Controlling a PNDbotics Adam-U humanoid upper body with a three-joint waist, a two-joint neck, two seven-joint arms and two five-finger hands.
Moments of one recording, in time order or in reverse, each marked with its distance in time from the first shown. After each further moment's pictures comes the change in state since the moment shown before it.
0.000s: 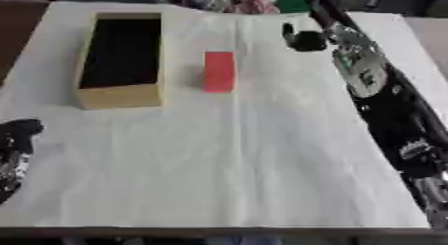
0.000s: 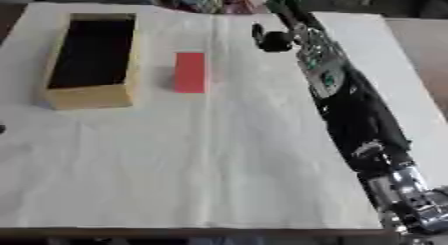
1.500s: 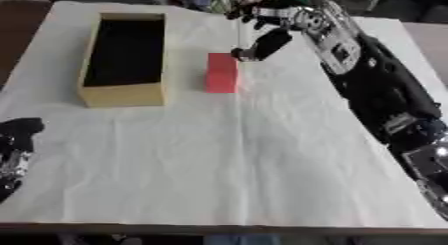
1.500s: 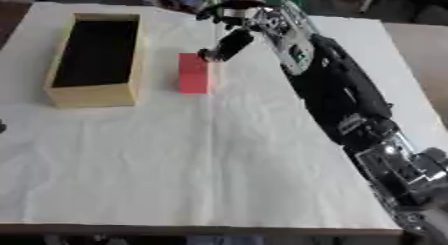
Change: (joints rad) left arm 0.001 0.001 0.000 0.004 -0.002 0.003 -0.006; right arm -0.137 0.023 0.207 0.022 -0.014 -0.051 0.500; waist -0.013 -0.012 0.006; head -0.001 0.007
